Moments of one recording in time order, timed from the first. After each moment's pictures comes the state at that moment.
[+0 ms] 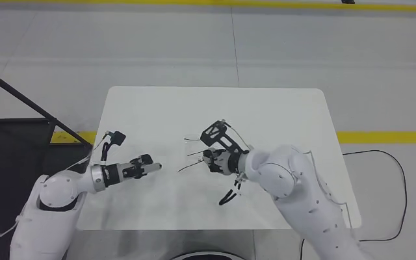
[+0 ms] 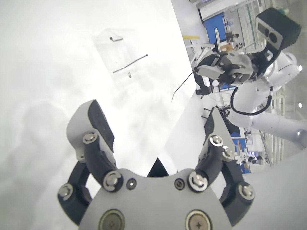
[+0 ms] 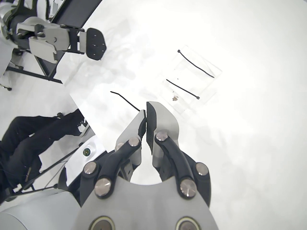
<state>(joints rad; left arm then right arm) 1.39 -1.04 -1.65 -1.66 -0.05 -0.44 -1.17 -0.91 -1.26 0.96 -1.85 -0.75 -0.10 1.16</state>
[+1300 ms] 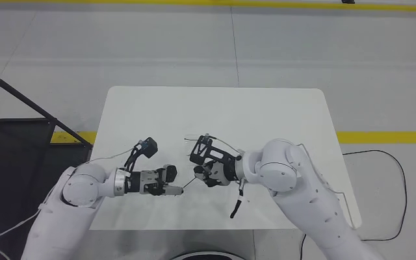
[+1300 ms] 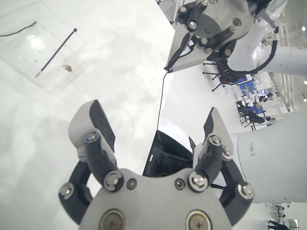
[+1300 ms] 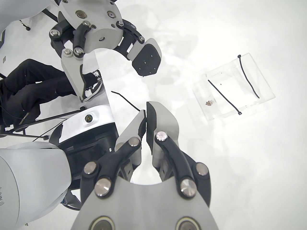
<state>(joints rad) 1.33 -0.99 -1.43 -1.71 0.00 -0.63 -1.16 -0.83 -1.25 0.90 -1.78 -0.56 -0.36 1.23</state>
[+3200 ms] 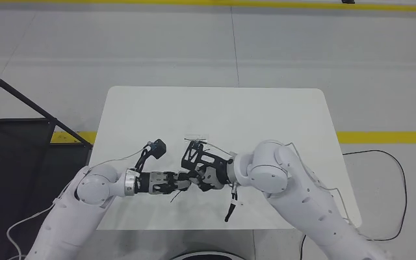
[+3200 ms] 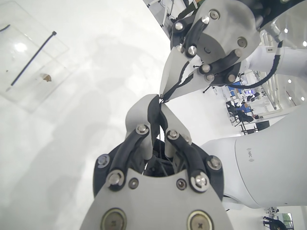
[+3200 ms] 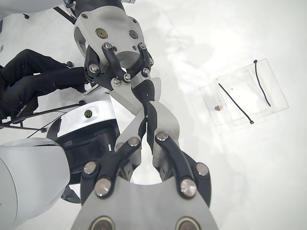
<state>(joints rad) 1.27 -0.96 -1.29 -1.65 -0.03 -0.66 -1.04 -0.78 -1.24 0.81 -1.77 -0.55 -0.34 1.20</state>
